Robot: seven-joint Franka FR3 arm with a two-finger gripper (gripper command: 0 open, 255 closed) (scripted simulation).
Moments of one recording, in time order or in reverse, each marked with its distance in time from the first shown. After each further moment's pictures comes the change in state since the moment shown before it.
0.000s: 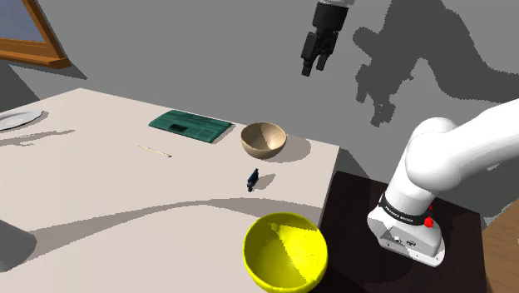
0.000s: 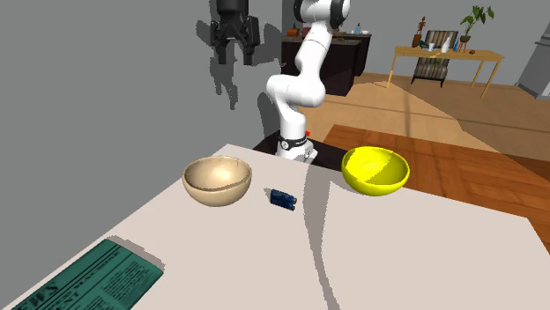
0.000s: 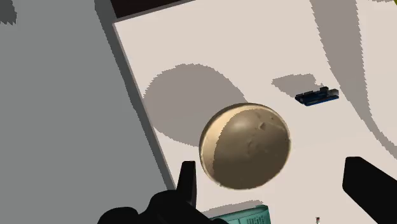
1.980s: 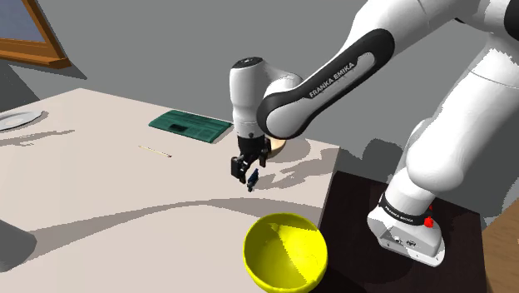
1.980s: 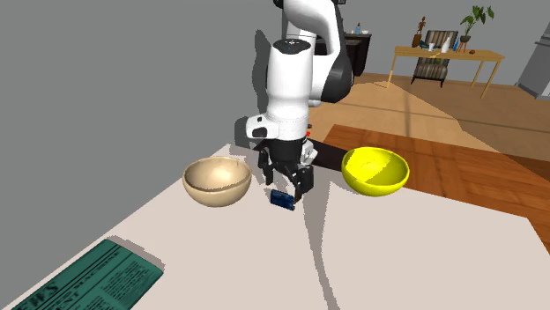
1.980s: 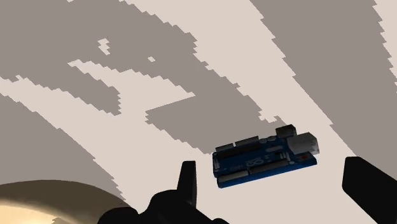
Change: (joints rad) arm 0.038 0.613 0.475 -0.151 -0.024 0.632 0.527
